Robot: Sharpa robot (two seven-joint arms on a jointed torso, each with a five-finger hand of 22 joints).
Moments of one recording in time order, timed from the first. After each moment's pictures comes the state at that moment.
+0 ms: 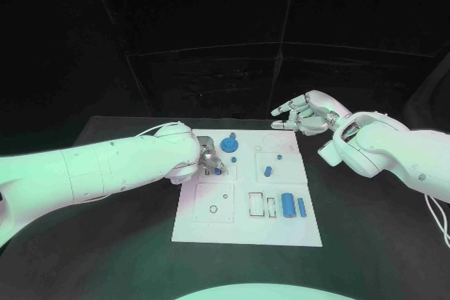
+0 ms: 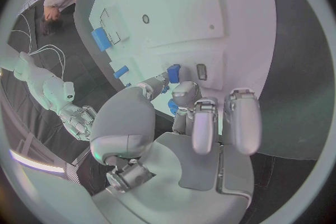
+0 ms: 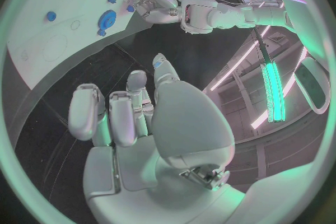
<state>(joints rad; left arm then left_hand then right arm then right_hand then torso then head) 1.31 -0.54 -0.20 1.32 -1.05 0.01 -0.62 0.89 -0.12 0.56 0.07 0.11 0.95 0.03 0.68 0.53 1.32 -0.04 1.10 1.01 1.47 -0.09 1.57 1.31 0.05 1.47 0.01 1.41 1.31 1.25 -0.89 0.00 1.52 -0.87 -0.33 0.12 1.40 -0.02 -0.13 0.13 0.26 0.93 0.15 0.08 0.07 1.19 0.06 0.92 0.87 1.47 0.00 1.38 1.27 0.06 1.34 0.10 1.40 1.23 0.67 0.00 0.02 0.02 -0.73</state>
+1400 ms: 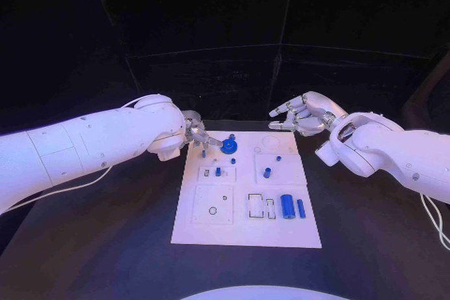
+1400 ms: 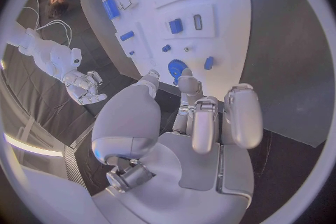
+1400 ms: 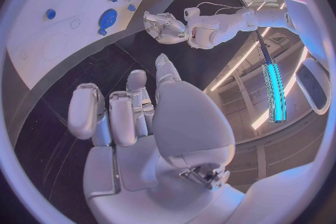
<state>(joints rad) 1.39 -0.59 -0.10 1.28 -0.99 0.07 -0.60 0.97 -0.08 0.09 0.23 0.05 0.86 0.07 0.64 0.45 1.22 -0.01 1.01 0.88 1.47 -0.08 1.57 1.31 0.05 1.46 0.03 1.34 1.27 1.25 -0.88 0.00 1.50 -0.87 -0.33 0.12 1.38 -0.02 -0.16 0.15 0.26 0.93 0.15 0.08 0.07 1.19 0.06 0.91 0.86 1.47 0.00 1.38 1.27 0.06 1.33 0.10 1.40 1.22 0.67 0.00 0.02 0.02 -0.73</state>
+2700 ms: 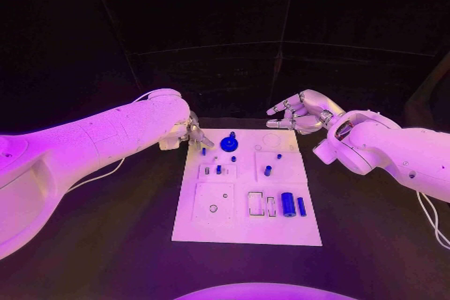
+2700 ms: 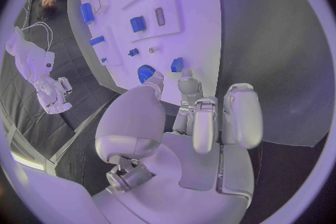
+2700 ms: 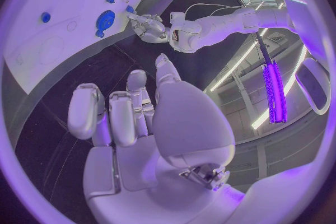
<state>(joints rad) 1.35 -0.38 -0.11 0.86 -1.03 0.30 -0.56 1.04 -0.03 0.05 0.24 0.05 0.87 0.06 0.64 0.44 1.22 -0.01 1.03 0.88 1.47 -0.08 1.57 1.31 0.05 1.47 0.03 1.33 1.28 1.25 -0.86 0.00 1.49 -0.87 -0.33 0.12 1.38 -0.02 -0.16 0.15 0.26 0.93 0.15 0.08 0.07 1.19 0.06 0.91 0.86 1.47 0.00 1.38 1.27 0.06 1.33 0.10 1.40 1.22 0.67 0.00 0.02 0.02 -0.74</state>
